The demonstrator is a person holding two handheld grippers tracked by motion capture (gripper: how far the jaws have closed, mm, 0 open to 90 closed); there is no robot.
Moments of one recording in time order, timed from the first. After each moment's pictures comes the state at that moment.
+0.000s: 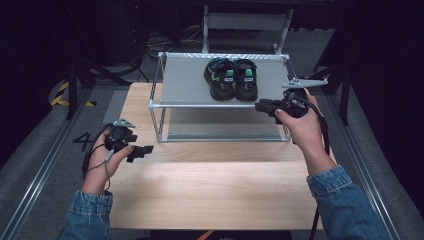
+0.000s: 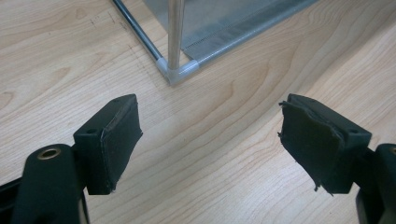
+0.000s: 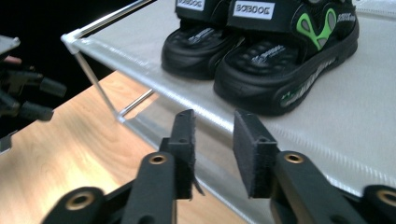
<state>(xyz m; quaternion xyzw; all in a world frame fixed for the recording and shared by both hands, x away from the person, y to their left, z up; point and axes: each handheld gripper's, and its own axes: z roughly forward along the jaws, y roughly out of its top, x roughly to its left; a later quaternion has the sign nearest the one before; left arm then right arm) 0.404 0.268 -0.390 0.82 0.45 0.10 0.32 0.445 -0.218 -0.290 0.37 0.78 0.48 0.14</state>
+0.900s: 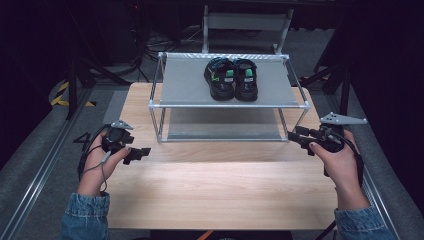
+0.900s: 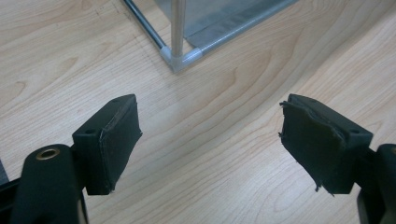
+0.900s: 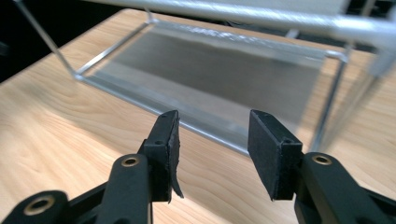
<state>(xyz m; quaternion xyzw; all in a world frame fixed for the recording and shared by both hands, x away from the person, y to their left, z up) 0.398 0.272 -0.387 0.83 0.45 0.10 0.31 0.386 -0.310 -0.346 0.44 0.76 0.46 0.17</state>
